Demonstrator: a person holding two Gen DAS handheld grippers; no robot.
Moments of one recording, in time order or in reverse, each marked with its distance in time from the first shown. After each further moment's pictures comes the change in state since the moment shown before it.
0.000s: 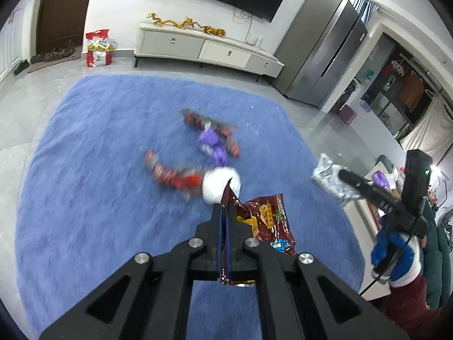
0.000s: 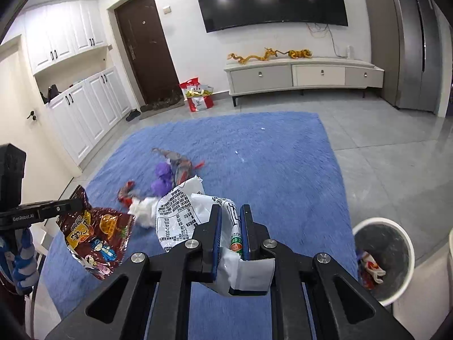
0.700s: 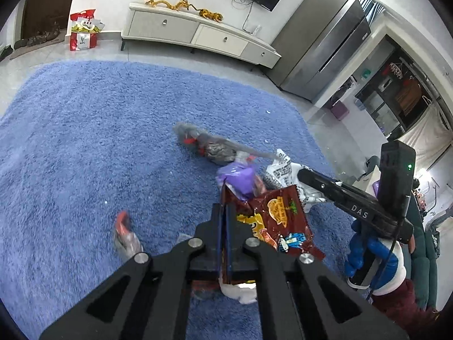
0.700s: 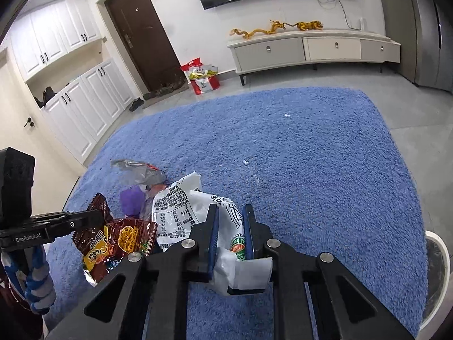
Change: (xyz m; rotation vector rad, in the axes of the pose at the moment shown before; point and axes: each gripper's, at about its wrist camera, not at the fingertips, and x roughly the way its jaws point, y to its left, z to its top) left arm 0.127 0.029 0.081 -0.023 0.069 -0.092; right arm 0.151 -0.010 0.045 0.053 0.112 0.074
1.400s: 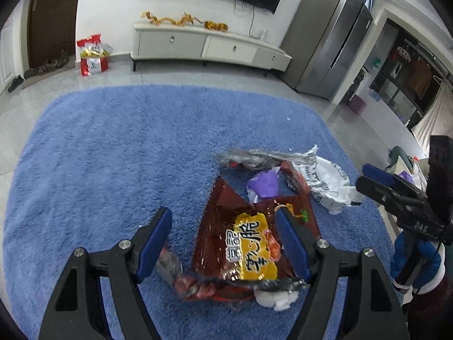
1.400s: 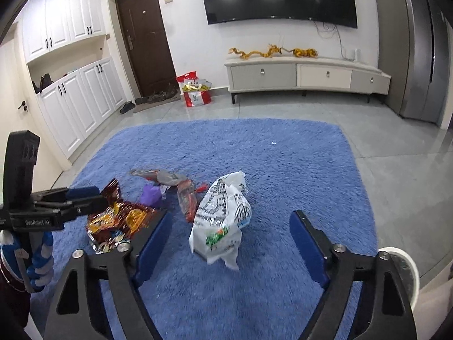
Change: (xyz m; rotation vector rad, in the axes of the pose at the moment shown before) left arm 0.003 0.008 0.013 0.092 -0.032 0.128; right arm -0.045 0.017 0.001 -0.093 -0.079 -0.103
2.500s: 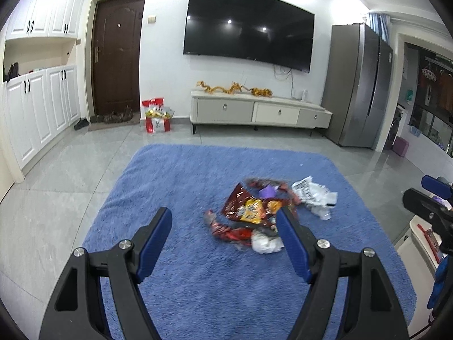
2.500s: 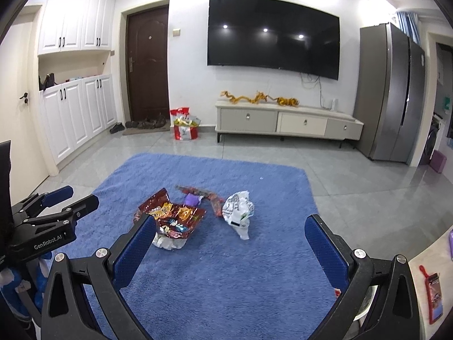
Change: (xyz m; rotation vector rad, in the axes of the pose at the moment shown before) left arm -0.153 -0.062 -0.090 -0.018 -0.375 0.337; right arm -0.165 0.080 -0.044 -0.099 -0.206 -0.153
